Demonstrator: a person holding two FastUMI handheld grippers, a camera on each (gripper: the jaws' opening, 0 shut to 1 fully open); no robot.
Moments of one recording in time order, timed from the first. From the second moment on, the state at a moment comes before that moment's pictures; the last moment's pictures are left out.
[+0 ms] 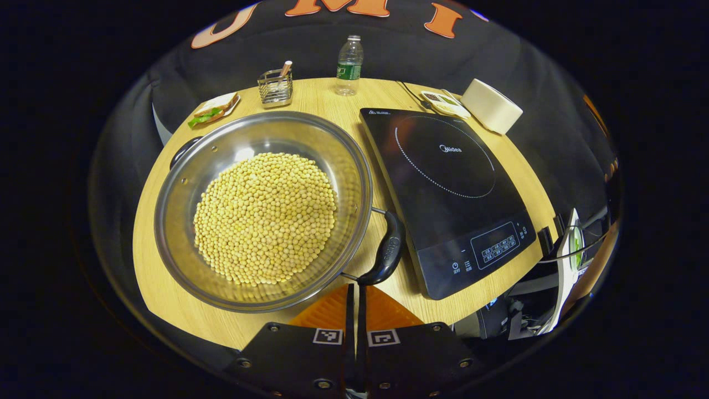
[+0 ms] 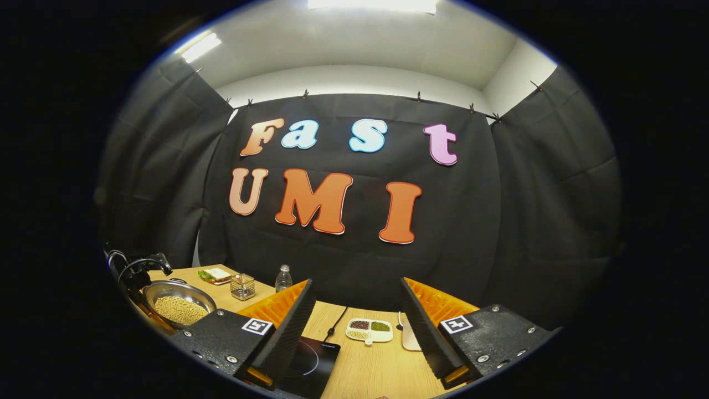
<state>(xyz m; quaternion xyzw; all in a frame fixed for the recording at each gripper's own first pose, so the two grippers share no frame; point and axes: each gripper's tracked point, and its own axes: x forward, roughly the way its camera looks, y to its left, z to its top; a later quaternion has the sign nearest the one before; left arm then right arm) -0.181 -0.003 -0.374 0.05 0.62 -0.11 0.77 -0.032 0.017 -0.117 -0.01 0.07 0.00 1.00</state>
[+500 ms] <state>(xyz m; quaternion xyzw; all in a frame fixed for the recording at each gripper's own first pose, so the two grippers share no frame) -0.151 -0.022 -0.386 0.06 0.61 -0.11 0.78 -0.028 0.023 -0.133 -0.02 0.09 0.01 1.00</state>
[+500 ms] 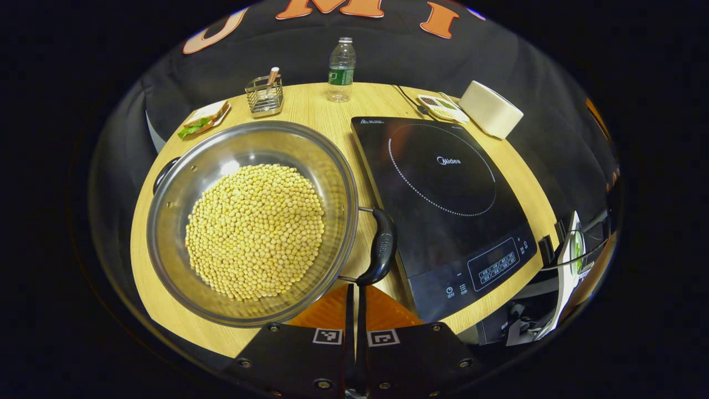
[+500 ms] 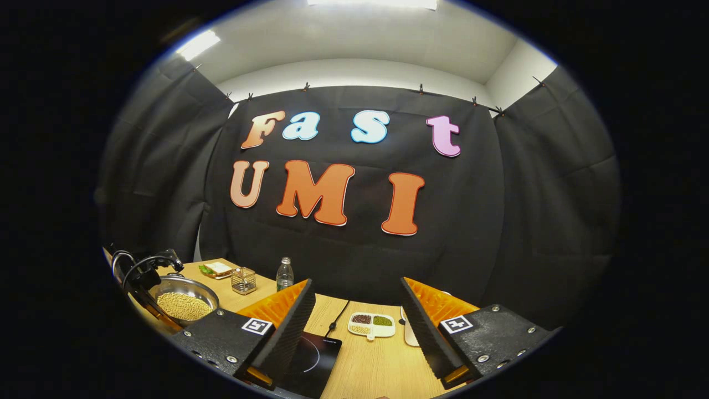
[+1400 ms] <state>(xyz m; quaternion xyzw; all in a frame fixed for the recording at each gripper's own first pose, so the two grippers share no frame) -0.092 -0.050 -0.404 0.08 0.58 -0.12 0.80 -0.031 0.018 -0.158 0.00 0.11 0.01 0.99</state>
